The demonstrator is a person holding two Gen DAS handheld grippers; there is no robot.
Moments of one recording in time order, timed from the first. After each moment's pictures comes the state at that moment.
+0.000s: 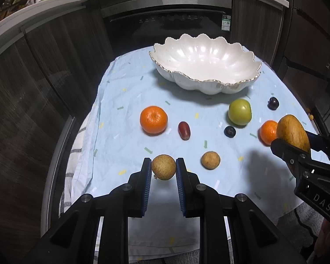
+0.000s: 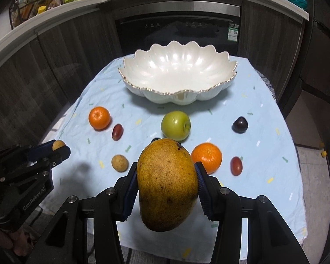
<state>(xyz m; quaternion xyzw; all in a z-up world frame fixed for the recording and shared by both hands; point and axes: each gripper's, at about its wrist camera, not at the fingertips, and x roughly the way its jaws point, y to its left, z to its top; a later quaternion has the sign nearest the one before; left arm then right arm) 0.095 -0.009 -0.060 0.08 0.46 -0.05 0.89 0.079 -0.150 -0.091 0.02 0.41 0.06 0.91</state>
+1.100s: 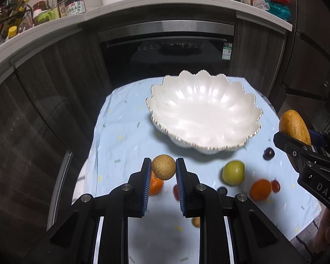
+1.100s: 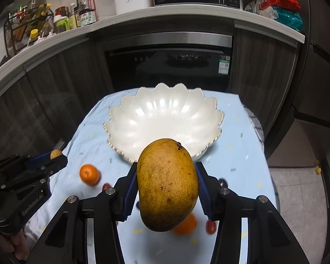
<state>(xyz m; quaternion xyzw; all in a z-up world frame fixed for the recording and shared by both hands) 0.166 -0.024 -0.004 0.06 0.41 -0.06 0.91 0.141 -0.174 -0.028 0.02 0.35 0.03 0.94</state>
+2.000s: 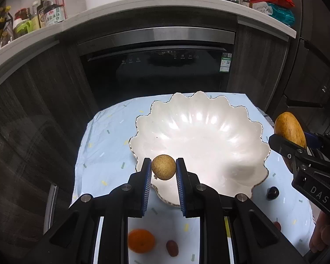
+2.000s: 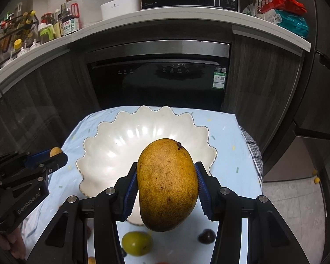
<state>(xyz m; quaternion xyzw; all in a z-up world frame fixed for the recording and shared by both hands) 0.264 -0.047 -0.005 0.06 0.40 -0.09 0.91 0.228 -0.198 -0.021 0.02 0.34 0.01 0.94</state>
